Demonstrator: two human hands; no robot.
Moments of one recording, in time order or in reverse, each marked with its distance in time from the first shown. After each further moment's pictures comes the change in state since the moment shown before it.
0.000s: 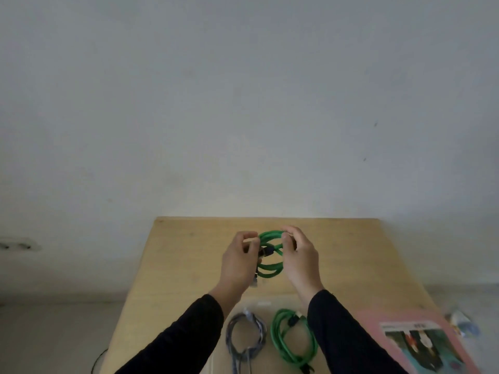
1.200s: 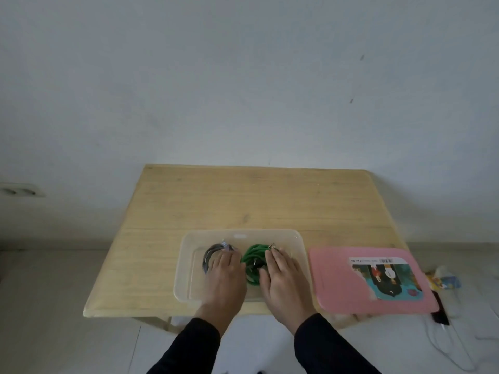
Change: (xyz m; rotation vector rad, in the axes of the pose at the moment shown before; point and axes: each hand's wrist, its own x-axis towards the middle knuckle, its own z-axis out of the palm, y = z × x) left_hand -0.115 -0.127 0.045 0.912 0.014 0.335; right_hand -0.128 0.127 -0.039 -0.862 -0.284 -0.335
